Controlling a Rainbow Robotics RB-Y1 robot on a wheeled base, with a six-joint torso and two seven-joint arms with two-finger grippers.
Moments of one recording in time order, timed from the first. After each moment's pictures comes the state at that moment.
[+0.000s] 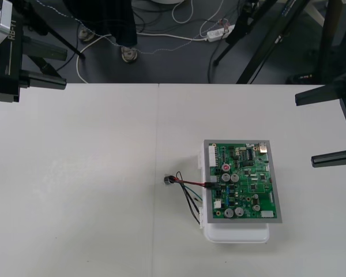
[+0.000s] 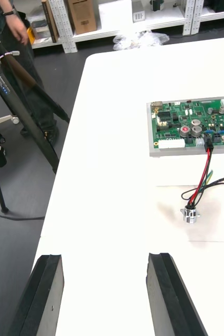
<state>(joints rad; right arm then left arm) -0.24 -0.90 -0.29 -1.99 1.11 -1.56 -0.48 -0.47 1.25 -0.07 -1.82 -1.01 -1.14 0.24</state>
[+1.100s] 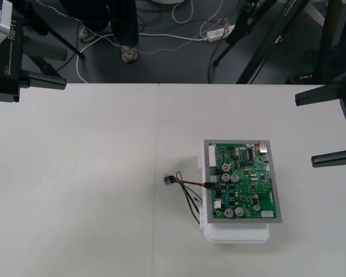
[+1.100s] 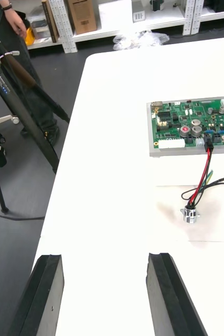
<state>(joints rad) -0.24 -0.90 -0.29 -1.99 1.11 -1.56 -0.48 -0.47 1.25 -0.07 -1.82 -1.01 -1.14 0.24</state>
